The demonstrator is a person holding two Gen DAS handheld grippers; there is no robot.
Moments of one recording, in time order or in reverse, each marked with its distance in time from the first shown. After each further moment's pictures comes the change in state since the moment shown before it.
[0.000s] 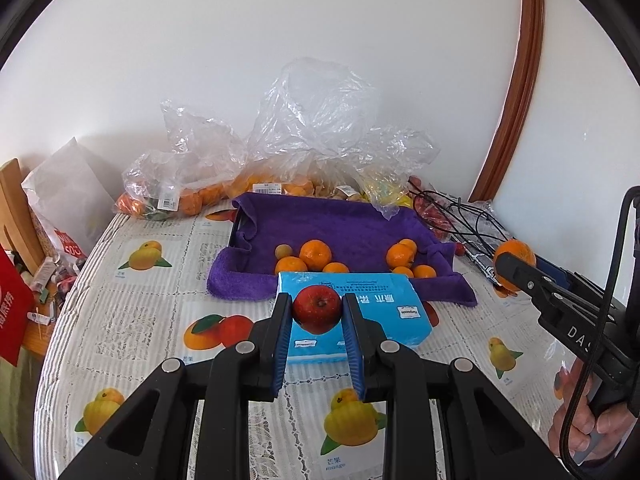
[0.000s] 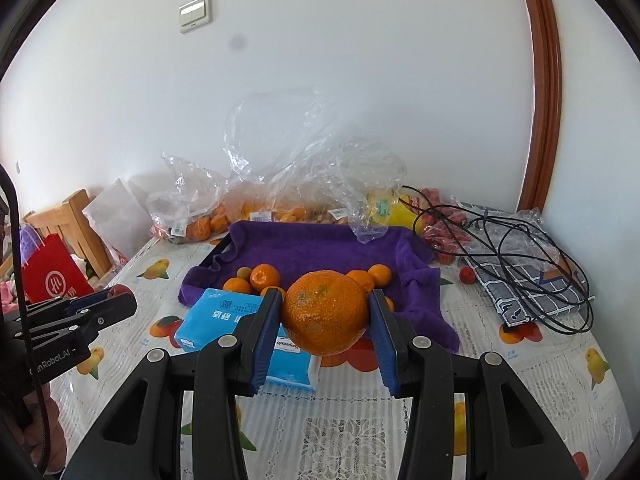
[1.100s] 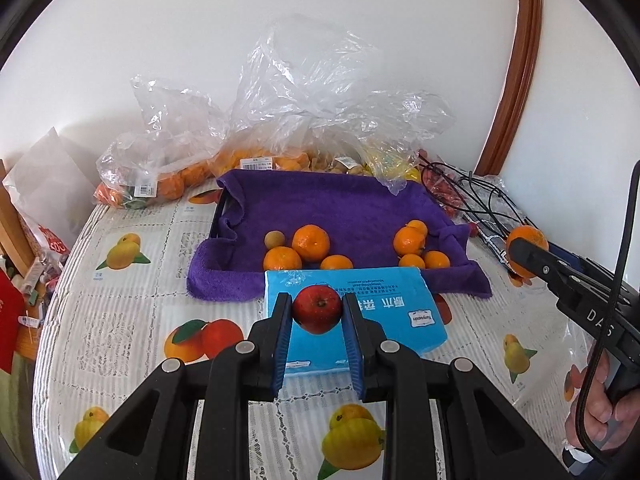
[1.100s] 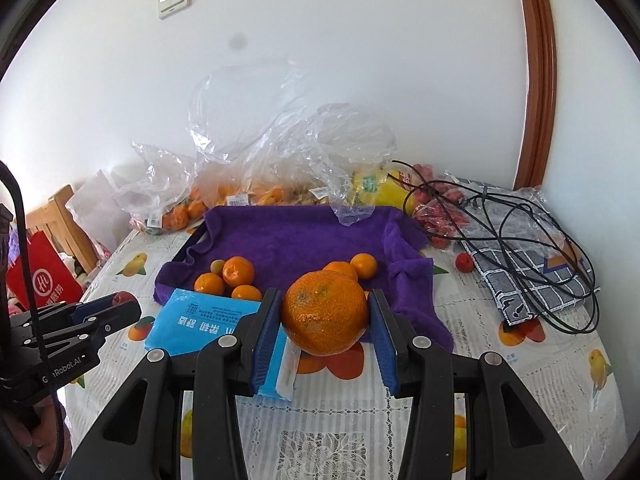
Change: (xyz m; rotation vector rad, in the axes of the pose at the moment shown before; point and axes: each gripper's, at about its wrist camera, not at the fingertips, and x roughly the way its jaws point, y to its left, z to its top) left arm 0.052 -0.007 0.004 0.034 0.060 -0.001; right arm 0.035 -0.021 -0.005 0.018 0.050 -0.021
